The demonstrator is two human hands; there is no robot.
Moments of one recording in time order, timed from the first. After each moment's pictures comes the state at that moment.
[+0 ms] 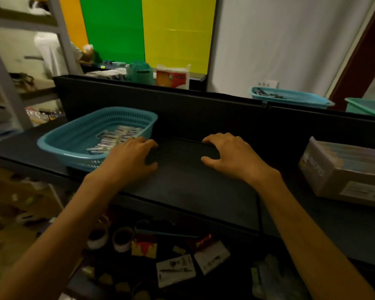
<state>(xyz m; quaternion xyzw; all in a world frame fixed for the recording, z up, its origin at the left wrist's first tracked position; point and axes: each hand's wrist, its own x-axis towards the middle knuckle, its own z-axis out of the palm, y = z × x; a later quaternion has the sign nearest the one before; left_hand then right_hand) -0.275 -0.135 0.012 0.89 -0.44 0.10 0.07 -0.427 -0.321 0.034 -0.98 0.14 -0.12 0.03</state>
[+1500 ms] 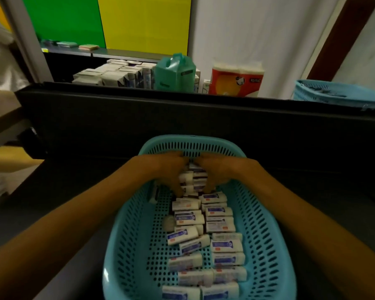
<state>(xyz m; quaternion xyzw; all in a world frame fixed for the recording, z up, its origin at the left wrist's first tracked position) 0.129 -0.203 -0.040 0.73 -0.66 -0.15 -0.08 -0.008 -0.285 -0.017 -0.95 0.24 0.20 0.03</state>
